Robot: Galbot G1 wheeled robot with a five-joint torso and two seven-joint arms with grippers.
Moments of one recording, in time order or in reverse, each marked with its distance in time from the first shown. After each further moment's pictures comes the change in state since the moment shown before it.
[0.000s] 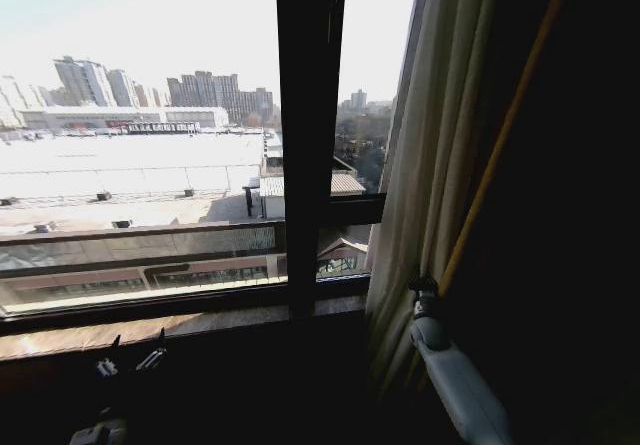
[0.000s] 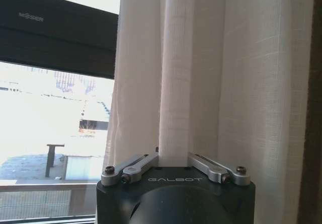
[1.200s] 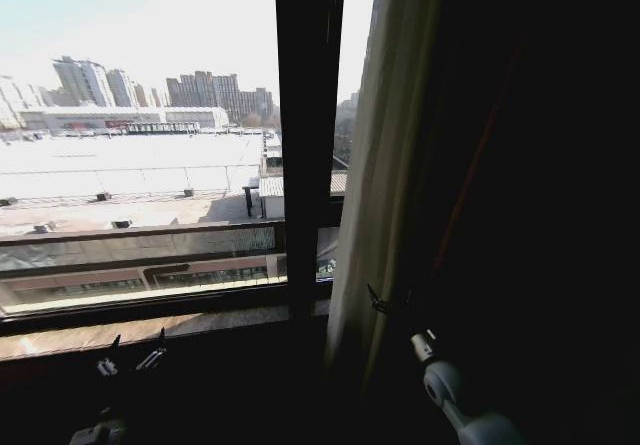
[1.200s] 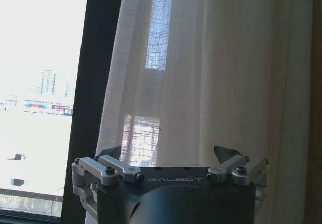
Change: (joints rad) left arm 0.000 0.000 0.000 0.000 0.000 0.000 0.000; right arm -0.303 -0.093 0.034 0.409 0.085 0.057 -0.220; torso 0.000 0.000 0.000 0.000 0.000
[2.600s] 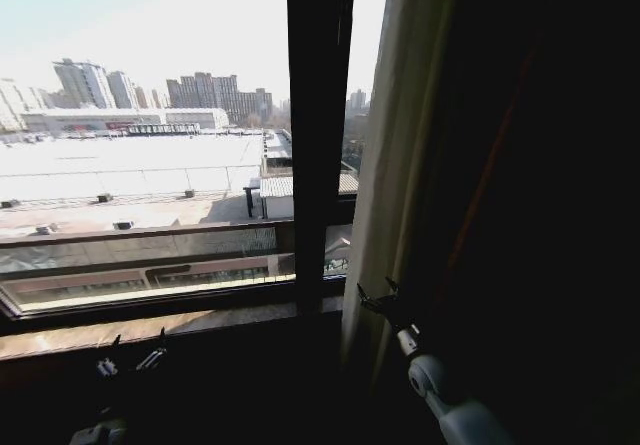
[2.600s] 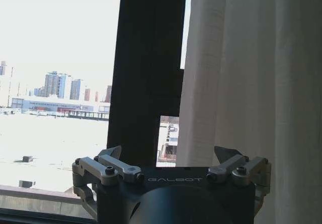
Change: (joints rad) left arm 0.000 0.000 0.000 0.000 0.000 0.000 0.000; right arm 0.044 0.028 -0.047 -0.035 -0.011 0.000 0.001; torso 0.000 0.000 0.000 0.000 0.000
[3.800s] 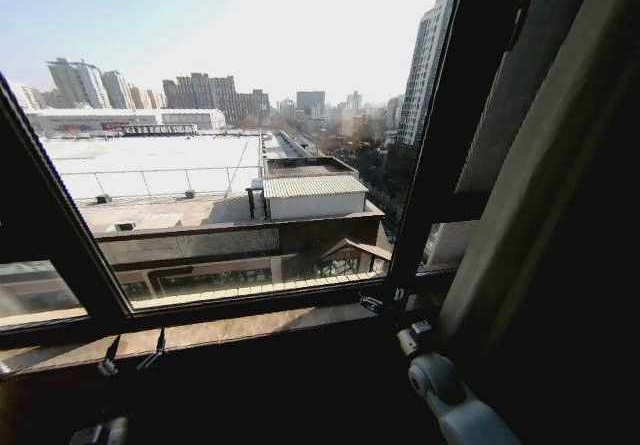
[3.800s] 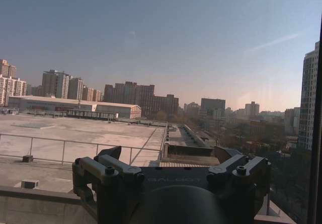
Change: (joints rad) left arm 0.000 0.000 0.000 0.000 0.000 0.000 0.000; right arm 0.000 0.000 0.000 0.000 0.000 0.000 0.000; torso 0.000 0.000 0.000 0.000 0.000
